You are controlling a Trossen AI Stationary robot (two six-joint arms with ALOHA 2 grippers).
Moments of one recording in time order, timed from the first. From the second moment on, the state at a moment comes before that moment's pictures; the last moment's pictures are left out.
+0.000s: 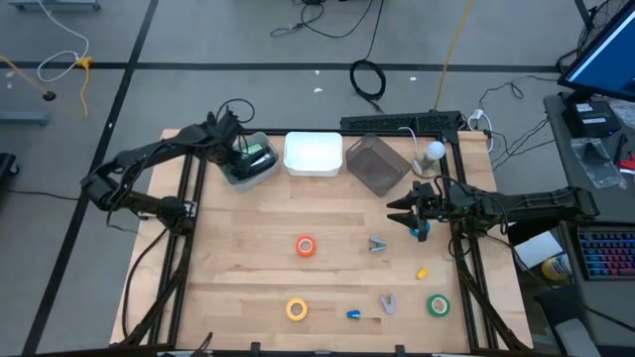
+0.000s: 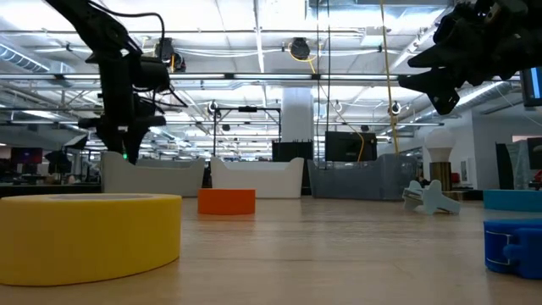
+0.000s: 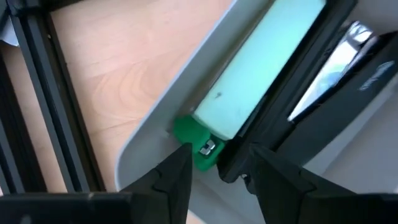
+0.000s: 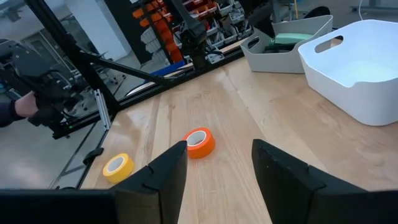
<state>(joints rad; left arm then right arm) 0.88 1.31 0.81 -0.76 -0.13 -0.38 0.01 0.46 0.21 0.08 0.02 0.43</state>
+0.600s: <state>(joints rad) 0.72 0.98 0.81 -0.65 0.15 -0.49 0.01 0.46 0.21 0.08 0.02 0.43</state>
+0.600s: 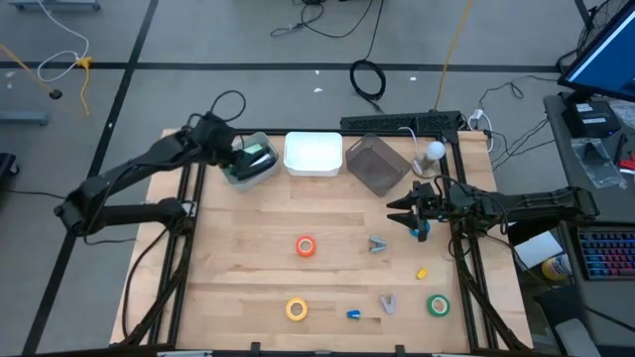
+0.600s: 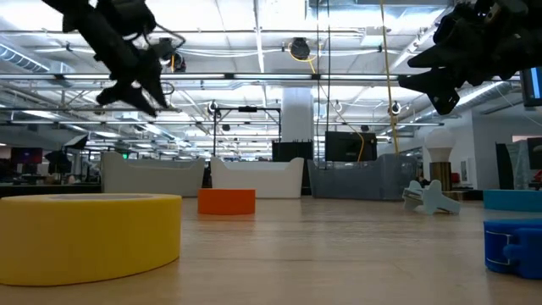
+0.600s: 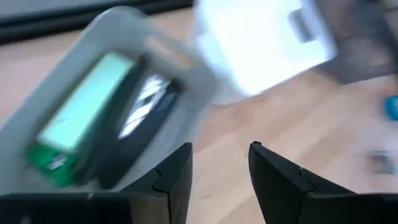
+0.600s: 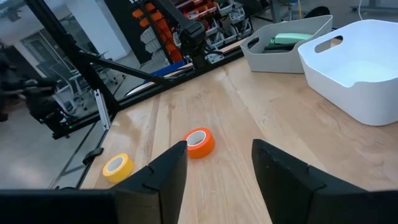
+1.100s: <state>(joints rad) 0.39 0.91 0.81 -0.38 0.21 -0.53 0.01 0.46 0.21 0.08 0.02 0.43</state>
